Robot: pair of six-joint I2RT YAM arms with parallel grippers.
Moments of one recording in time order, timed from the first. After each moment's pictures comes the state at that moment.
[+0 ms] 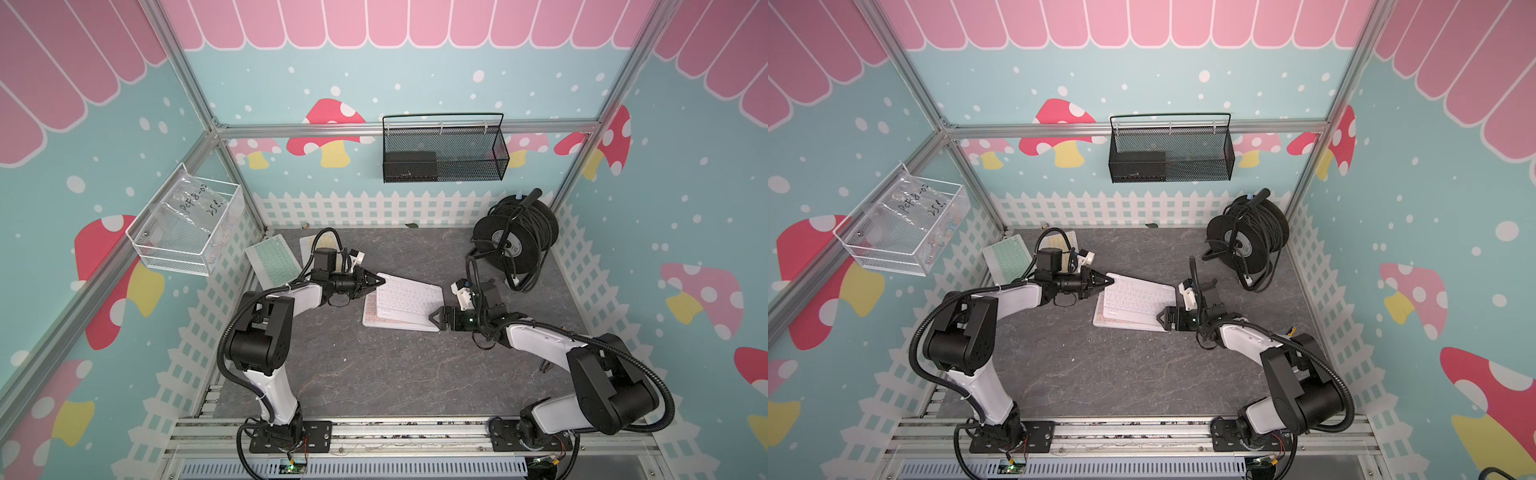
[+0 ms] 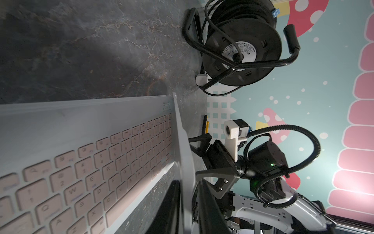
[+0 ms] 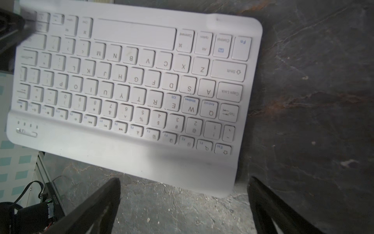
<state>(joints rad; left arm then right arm) -0.16 1.83 1.05 0.09 1.07 -0.77 0.39 1.47 0.65 0.00 -0.39 0.44</state>
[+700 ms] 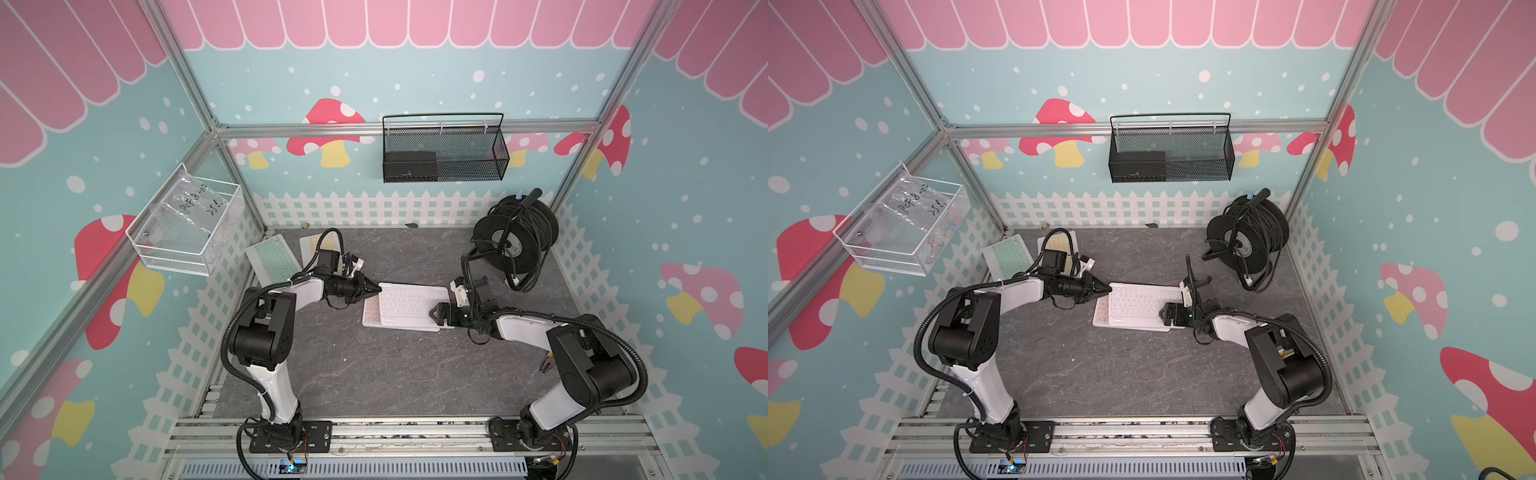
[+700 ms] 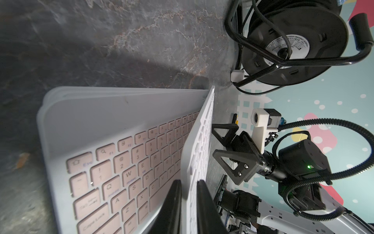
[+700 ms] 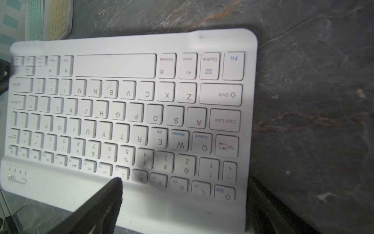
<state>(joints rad) -0.16 1.88 1.11 -0.17 0.93 -0.60 0.39 1.60 0.70 0.04 -0.30 0.44</state>
